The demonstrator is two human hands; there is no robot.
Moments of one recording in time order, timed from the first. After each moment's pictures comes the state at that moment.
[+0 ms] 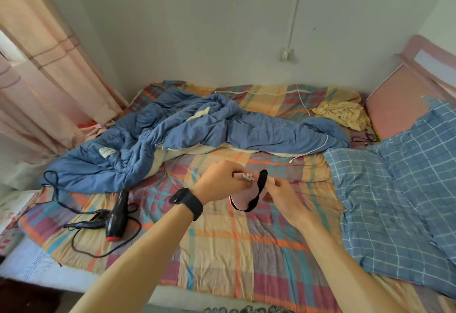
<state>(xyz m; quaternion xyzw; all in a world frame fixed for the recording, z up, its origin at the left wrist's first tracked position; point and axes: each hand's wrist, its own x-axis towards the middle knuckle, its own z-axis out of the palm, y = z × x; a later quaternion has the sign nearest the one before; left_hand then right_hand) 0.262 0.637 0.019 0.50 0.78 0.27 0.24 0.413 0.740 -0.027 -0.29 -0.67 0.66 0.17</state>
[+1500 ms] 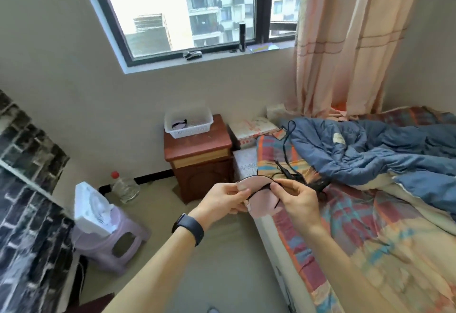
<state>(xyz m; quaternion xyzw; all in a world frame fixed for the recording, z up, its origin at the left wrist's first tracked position) 0.257 0.146 -0.018 -0.13 0.77 0.61 0.12 0.209 0.338 -0.039 0.00 -0.72 0.69 -0.06</state>
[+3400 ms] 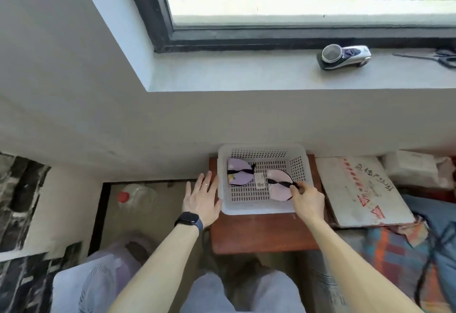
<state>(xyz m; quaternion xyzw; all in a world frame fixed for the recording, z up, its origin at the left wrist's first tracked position) -0.234 -0.485 -0.263 -0.21 0.95 0.14 0.21 -0.384 -0.246 -0.244 -0.03 -0.93 0.29 -0.21</state>
